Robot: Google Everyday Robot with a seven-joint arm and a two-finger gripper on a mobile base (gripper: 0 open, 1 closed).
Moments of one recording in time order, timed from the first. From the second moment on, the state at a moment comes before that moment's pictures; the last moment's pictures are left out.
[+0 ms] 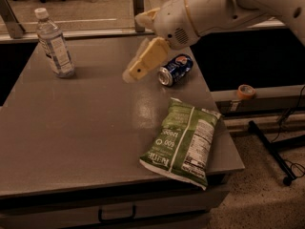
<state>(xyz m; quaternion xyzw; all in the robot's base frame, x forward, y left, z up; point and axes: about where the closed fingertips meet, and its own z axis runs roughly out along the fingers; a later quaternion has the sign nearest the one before) 0.553 0.038 0.992 -0.62 0.61 0.26 0.42</state>
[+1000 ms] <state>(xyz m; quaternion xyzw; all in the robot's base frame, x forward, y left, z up) 0.626 0.130 0.963 -0.60 0.59 0.28 0.46</state>
